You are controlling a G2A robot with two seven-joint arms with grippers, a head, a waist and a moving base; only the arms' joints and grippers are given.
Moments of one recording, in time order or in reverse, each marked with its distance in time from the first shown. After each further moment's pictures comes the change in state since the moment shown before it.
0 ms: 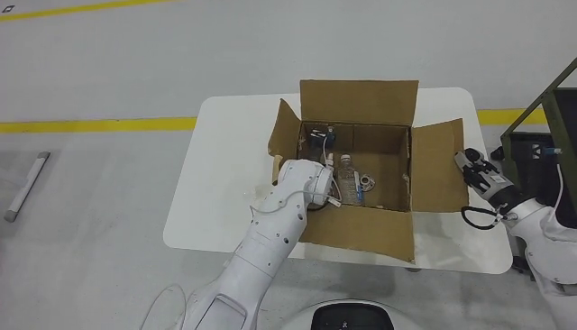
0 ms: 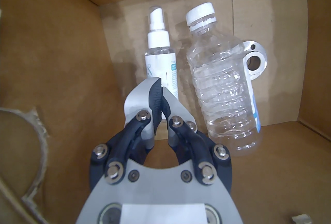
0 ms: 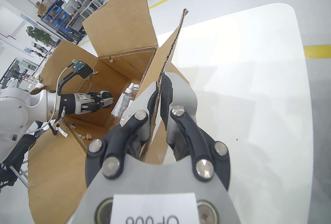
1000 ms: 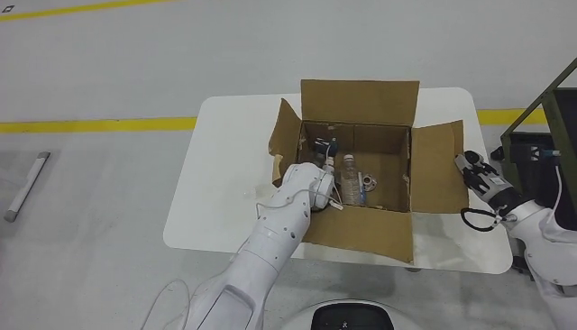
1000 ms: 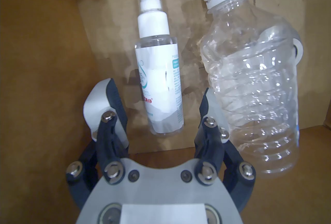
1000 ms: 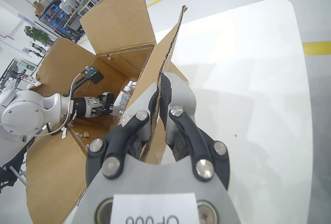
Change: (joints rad) left arm -0.060 -0.051 0.043 0.226 -0.034 -0.068 0.101; right arm -0.005 -0.001 -0.004 0.004 -0.002 0.007 0.000
